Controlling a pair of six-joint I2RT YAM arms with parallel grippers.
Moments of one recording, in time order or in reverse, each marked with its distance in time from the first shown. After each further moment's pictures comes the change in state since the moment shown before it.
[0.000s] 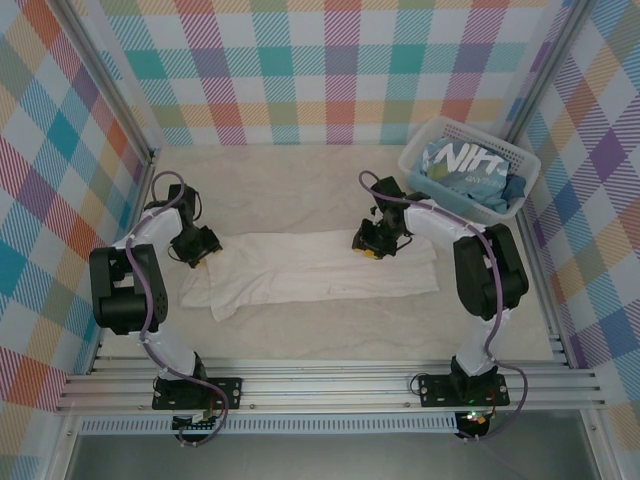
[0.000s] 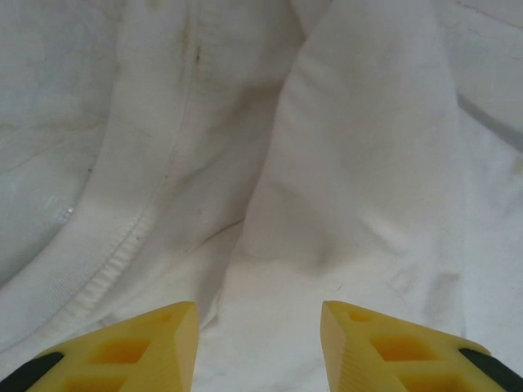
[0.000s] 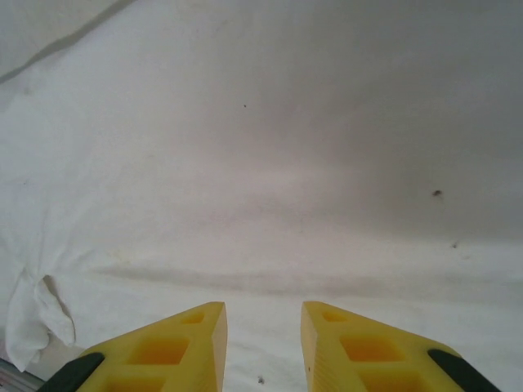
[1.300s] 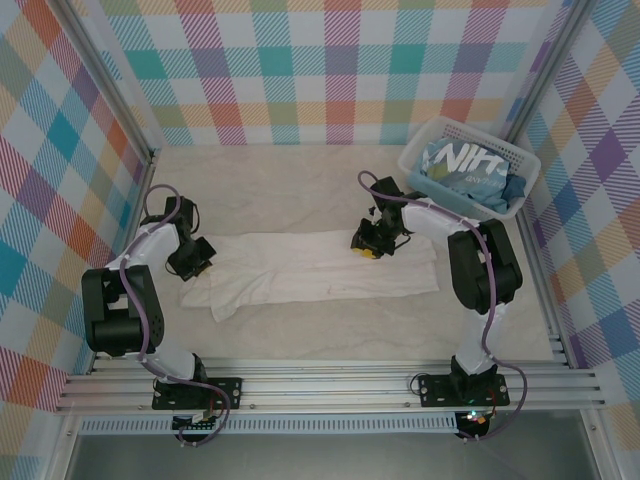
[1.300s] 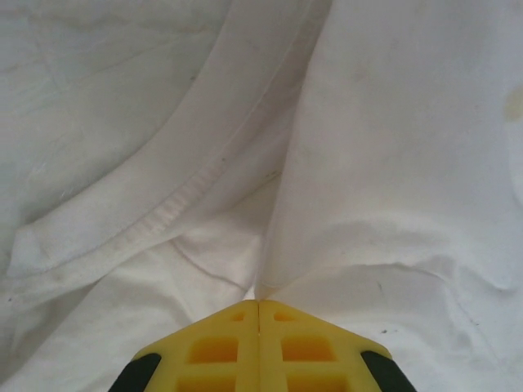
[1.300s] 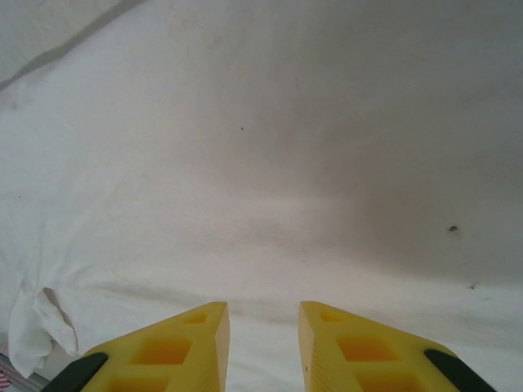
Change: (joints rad) left arm 0.000 -0.148 -0.151 -0.007 -0.042 -0.105; right arm -0.001 0.047 0.024 0.009 -0.023 -0.003
